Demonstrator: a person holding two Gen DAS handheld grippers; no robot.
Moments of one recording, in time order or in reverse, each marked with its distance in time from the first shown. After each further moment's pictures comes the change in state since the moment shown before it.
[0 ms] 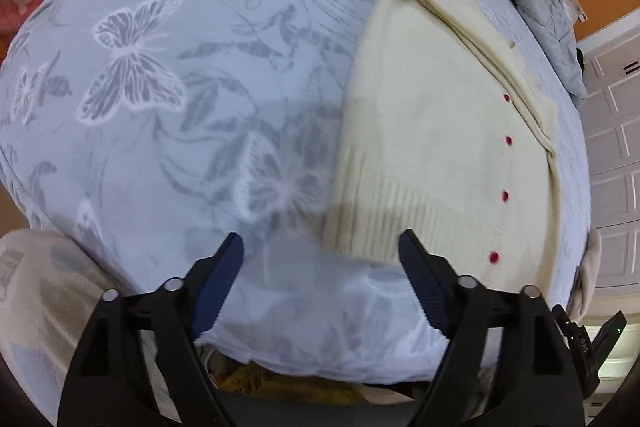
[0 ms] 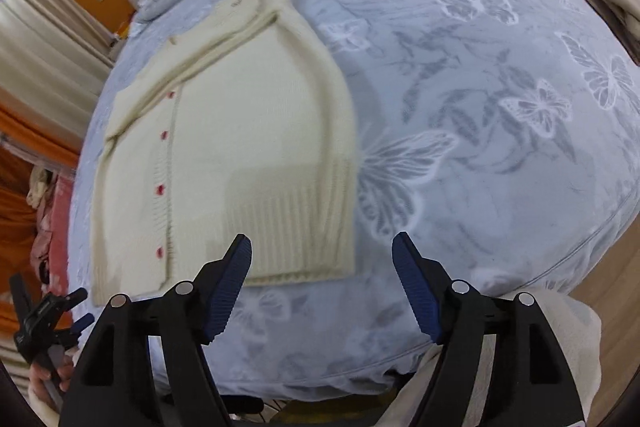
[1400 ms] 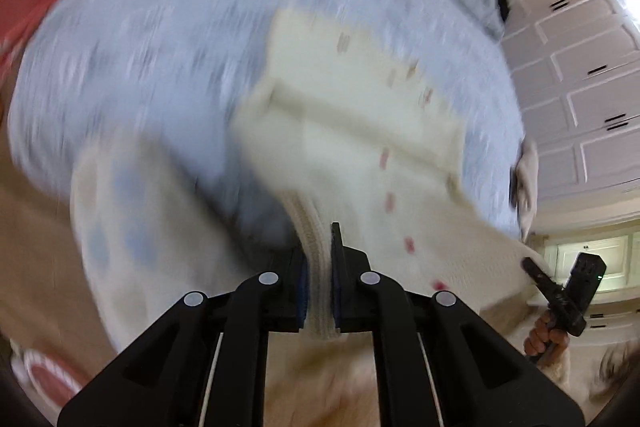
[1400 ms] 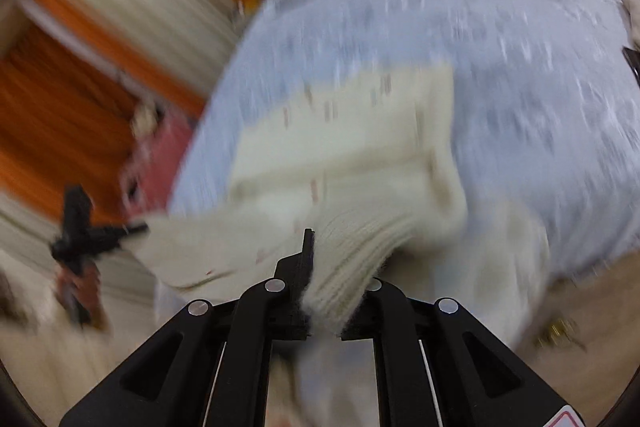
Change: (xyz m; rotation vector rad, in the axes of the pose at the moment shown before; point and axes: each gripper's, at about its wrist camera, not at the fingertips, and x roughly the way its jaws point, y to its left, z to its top) left arm -0.180 -0.006 -0.074 0.207 0.049 -0.187; right arm -0.183 0.004 -0.046 -0.208 -0.102 0.360
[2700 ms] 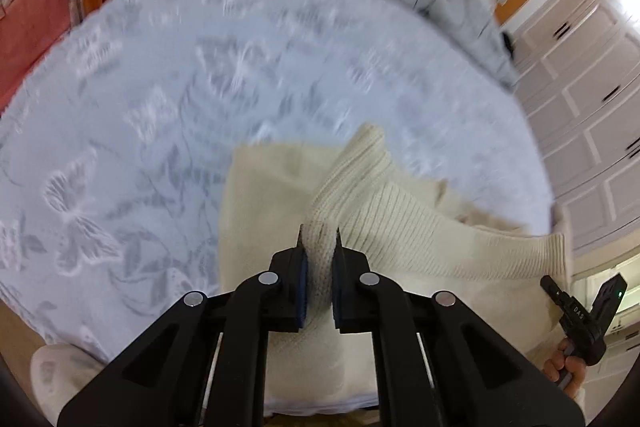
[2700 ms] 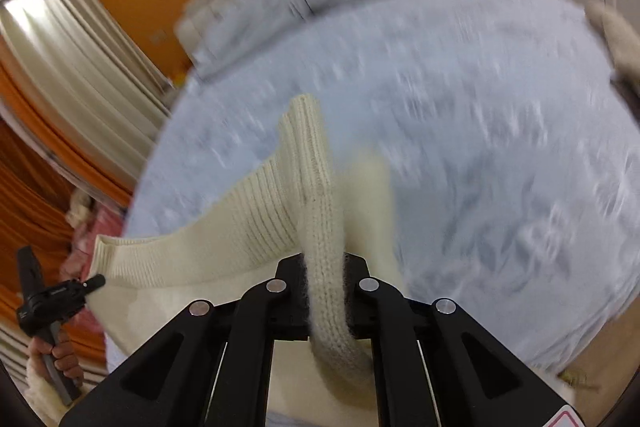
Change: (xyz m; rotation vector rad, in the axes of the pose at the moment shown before) left arm 0.094 -0.028 0.140 0.039 -0.226 0.031; right arm 0.084 -0.014 0.095 0.033 -0.219 -0.206
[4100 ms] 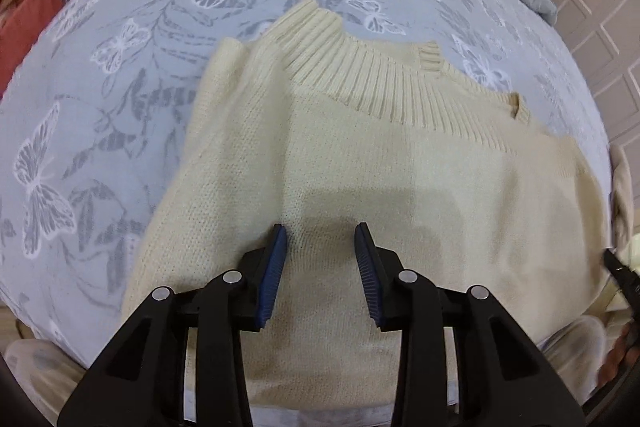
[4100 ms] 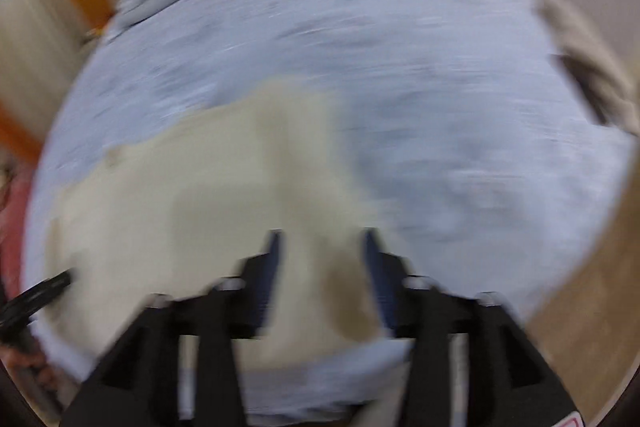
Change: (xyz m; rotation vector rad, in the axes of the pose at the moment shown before) left arm 0.121 -0.006 -0.061 0.135 0.184 0.209; right arm 0.044 -0.055 -0.060 0.026 0.185 -0.405
